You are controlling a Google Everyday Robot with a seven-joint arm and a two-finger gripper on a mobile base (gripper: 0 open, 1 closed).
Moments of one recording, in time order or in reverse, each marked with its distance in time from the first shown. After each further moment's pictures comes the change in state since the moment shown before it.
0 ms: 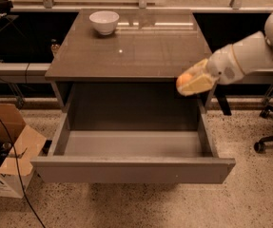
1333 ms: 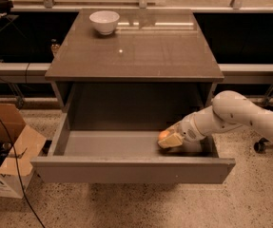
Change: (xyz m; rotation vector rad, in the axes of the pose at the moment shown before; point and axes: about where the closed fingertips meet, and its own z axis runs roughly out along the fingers) arm 0.154 0.031 0.177 -0.020 0.102 0.239
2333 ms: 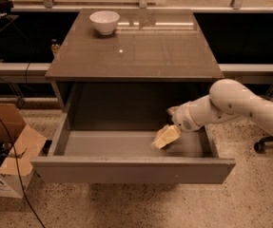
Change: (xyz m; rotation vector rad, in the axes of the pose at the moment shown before) arm -0.051 0.017 -0.020 0.005 -0.052 -0.120
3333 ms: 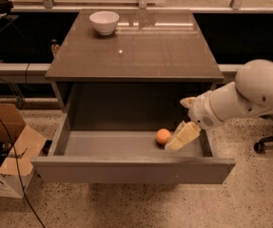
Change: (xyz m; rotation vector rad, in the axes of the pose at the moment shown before) arm -0.026 0.050 -0.094 0.063 0.072 -0.094
